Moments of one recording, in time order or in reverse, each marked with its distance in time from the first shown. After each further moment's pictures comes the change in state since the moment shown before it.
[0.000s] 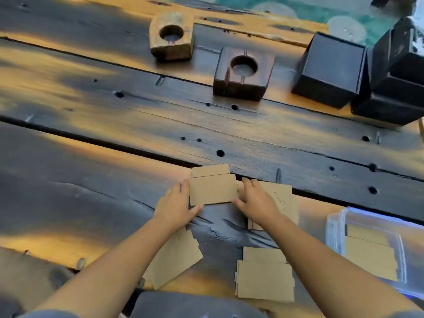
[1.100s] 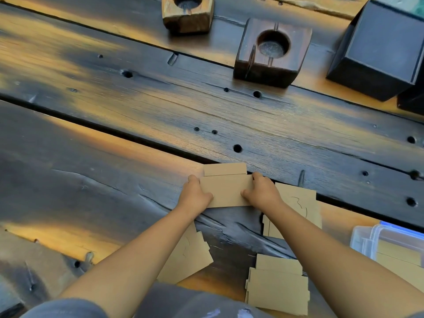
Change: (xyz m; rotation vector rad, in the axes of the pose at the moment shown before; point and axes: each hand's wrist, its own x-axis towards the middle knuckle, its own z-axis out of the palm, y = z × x) left_hand 0.058 0.004 0.025 -0.673 -0.155 -0.458; right_hand 0.068 -0.019 0.015 0.189 -0.143 0.242
